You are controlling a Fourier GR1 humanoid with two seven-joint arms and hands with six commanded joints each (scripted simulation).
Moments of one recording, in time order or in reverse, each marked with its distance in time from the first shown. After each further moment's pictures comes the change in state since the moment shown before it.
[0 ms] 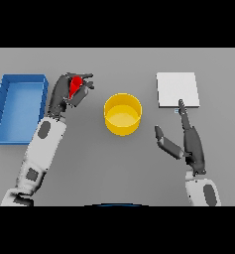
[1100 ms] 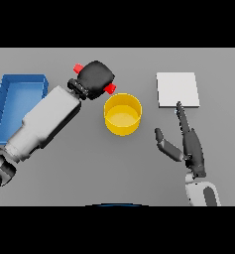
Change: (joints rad) left arm -0.388 0.215 -0.650 0.053 -0.654 -0.426 0.229; right arm 0.027 0.006 0.011 -0.026 -0.020 0.027 -0.008
